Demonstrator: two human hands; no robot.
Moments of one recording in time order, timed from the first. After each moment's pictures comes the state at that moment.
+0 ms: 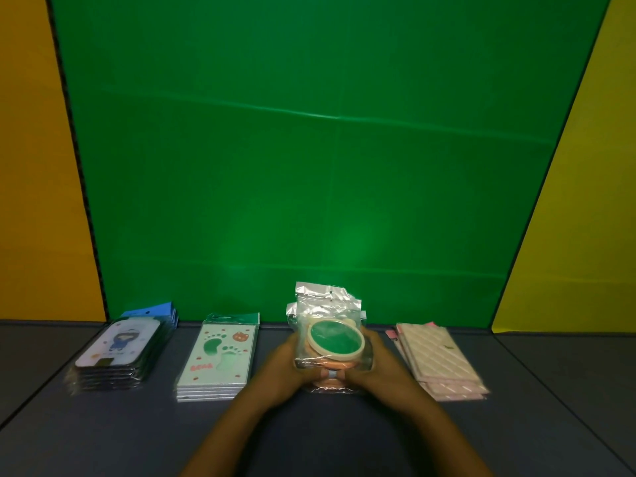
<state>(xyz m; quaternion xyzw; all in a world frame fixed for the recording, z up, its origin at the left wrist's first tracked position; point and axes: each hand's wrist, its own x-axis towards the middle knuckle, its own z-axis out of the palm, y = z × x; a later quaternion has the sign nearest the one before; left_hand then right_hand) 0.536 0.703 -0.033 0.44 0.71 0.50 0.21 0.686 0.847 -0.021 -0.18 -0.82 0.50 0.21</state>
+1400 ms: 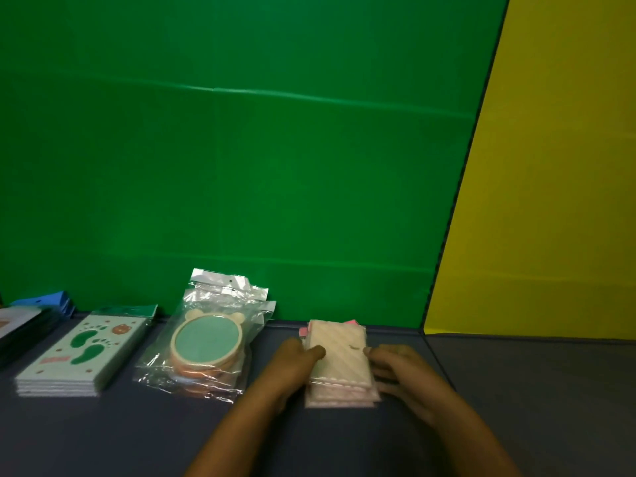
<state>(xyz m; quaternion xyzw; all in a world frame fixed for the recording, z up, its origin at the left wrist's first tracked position) 0.694 0.891 -0.011 0.21 0.79 0.51 0.28 0.816 1.039 -0.022 -0.35 -0.65 0.66 0.13</state>
